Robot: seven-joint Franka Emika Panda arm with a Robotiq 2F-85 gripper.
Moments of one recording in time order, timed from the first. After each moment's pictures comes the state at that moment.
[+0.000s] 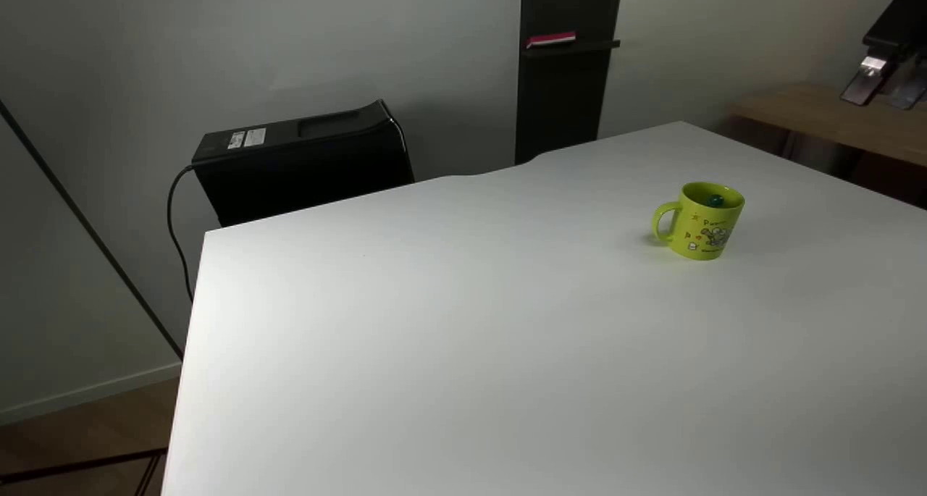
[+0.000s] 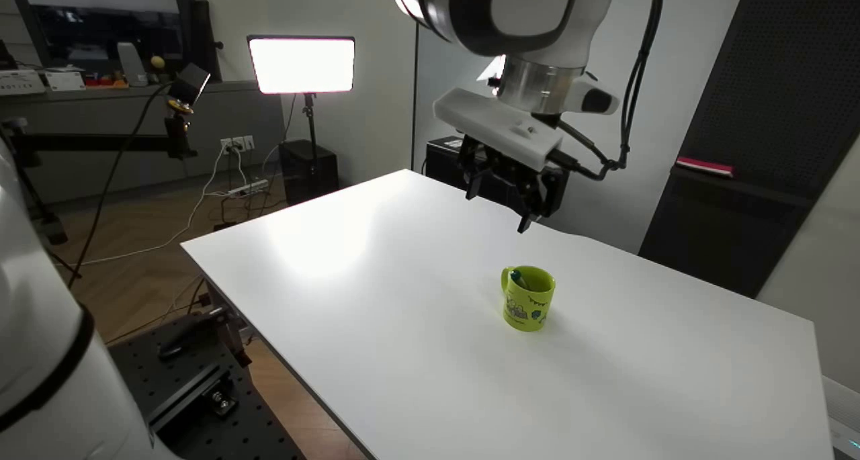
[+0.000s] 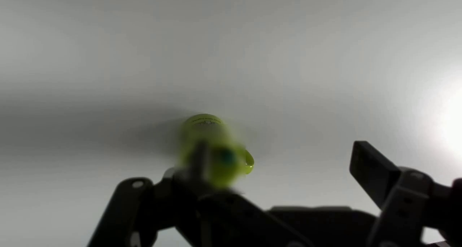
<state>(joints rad) 0.00 -0.12 -0.22 -2.45 0.27 2.40 -0.39</state>
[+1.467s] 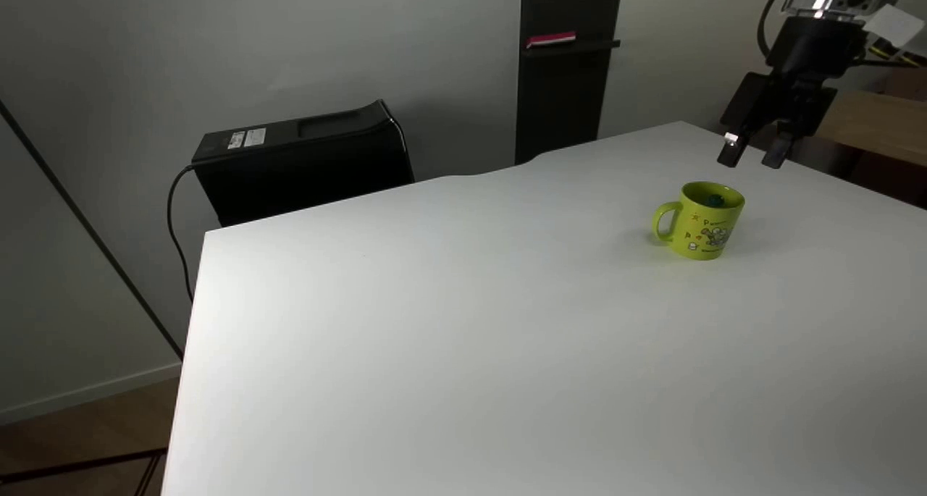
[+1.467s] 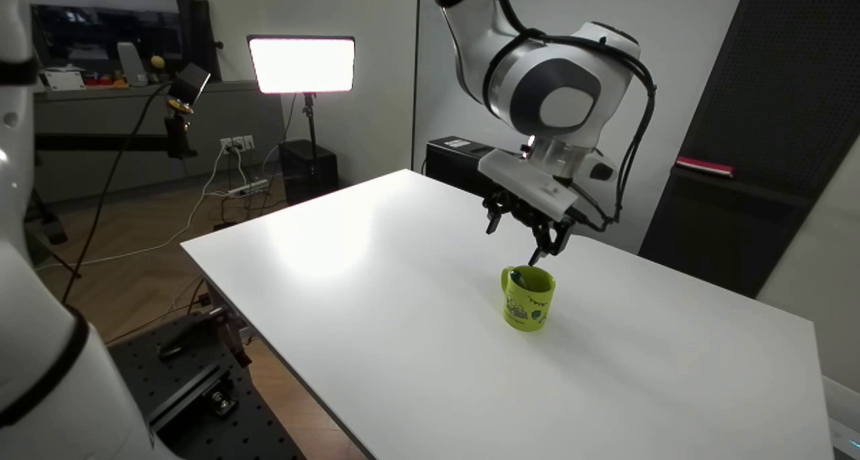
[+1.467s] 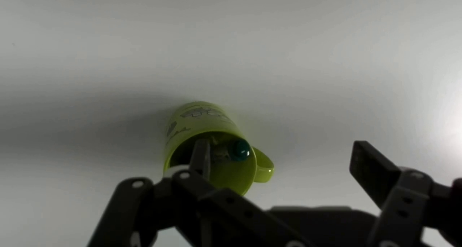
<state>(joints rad) -0.13 0.34 -0.05 -2.10 0.34 2.38 -0.39</state>
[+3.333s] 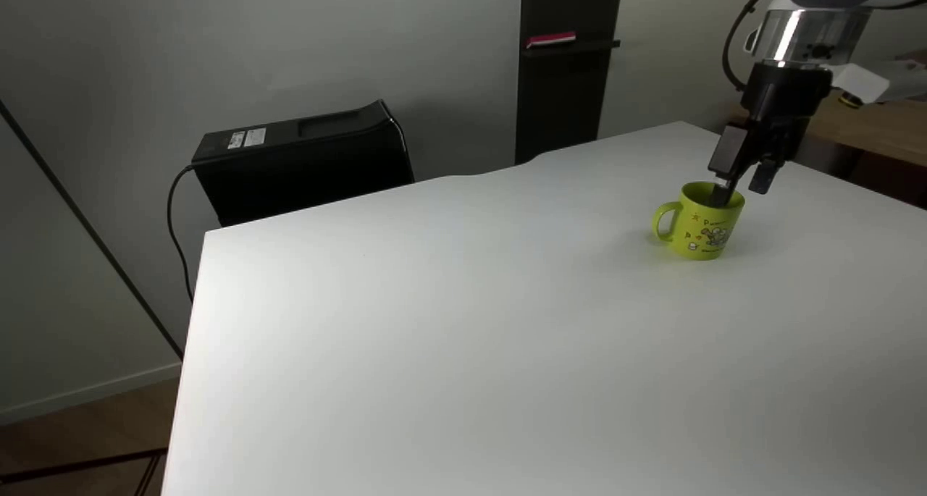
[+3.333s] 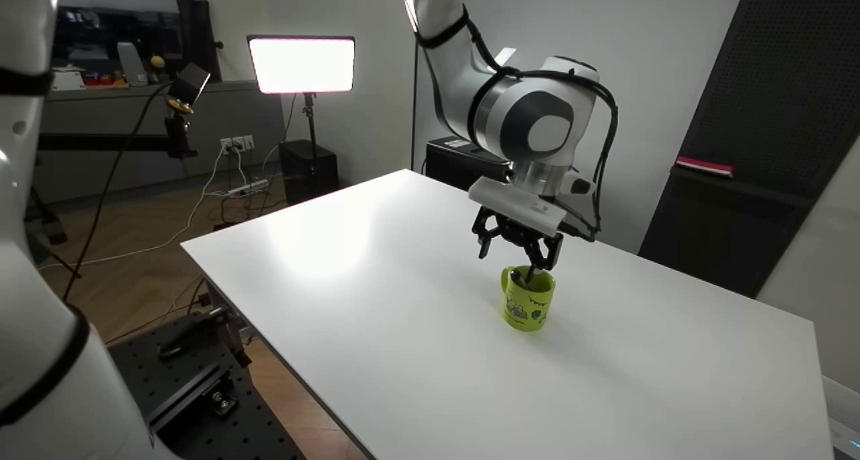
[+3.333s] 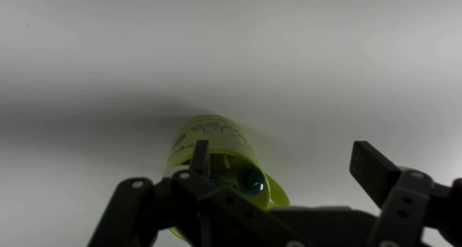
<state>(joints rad) -0.11 0.42 -0.02 -2.10 0.15 2.46 -0.35</state>
